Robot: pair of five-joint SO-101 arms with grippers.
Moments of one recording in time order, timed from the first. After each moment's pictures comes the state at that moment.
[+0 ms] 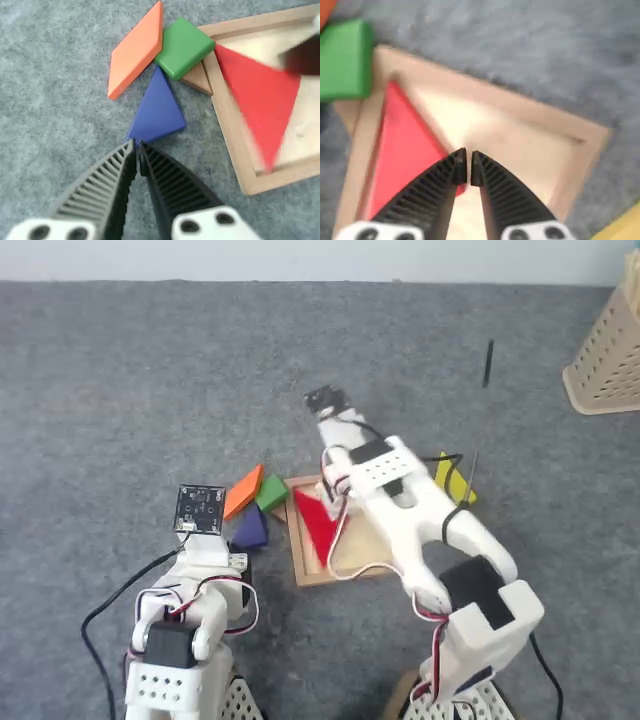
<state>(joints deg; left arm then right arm) 1.1 -103.3 97.1 72.0 9.5 -32.9 10.7 23.1 51.8 1.7</state>
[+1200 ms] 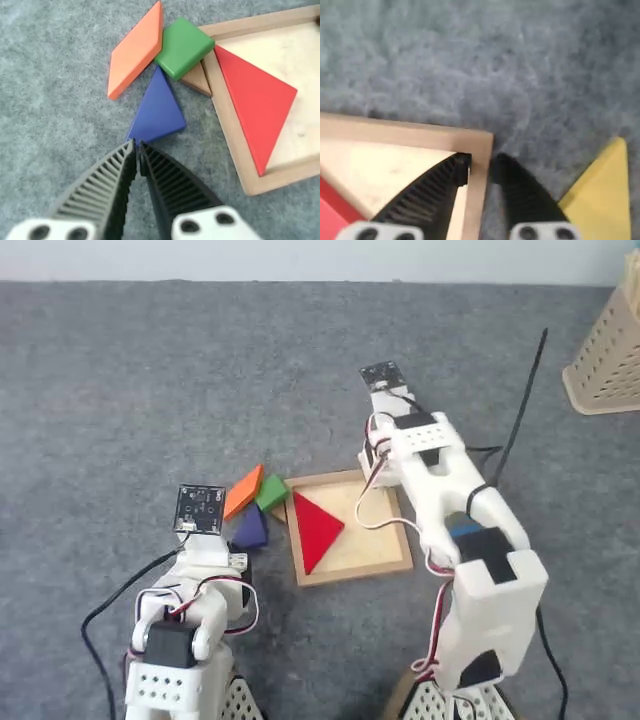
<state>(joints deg) 1.1 -103.3 97.1 72.0 9.5 -17.5 21.5 10.9 54.0 2.2</state>
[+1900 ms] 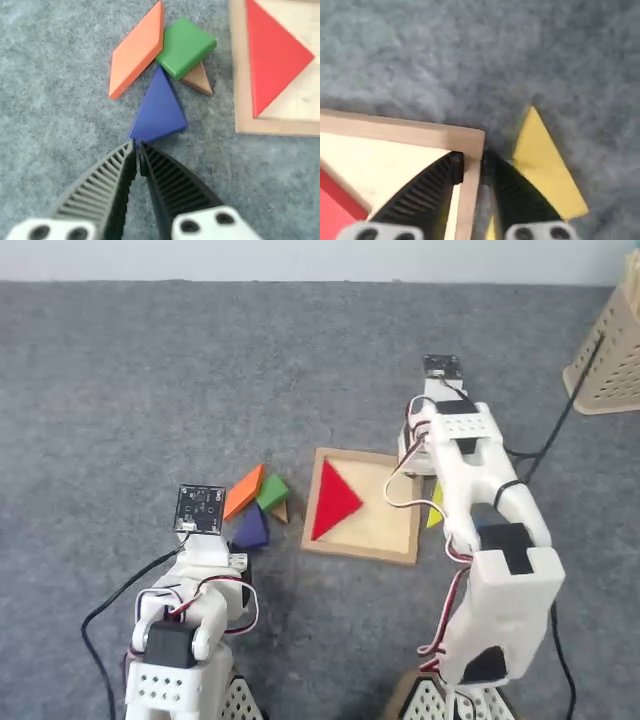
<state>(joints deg) 1.1 -103.3 97.1 72.0 9.5 -8.3 21.5 6.7 60.5 -6.4</state>
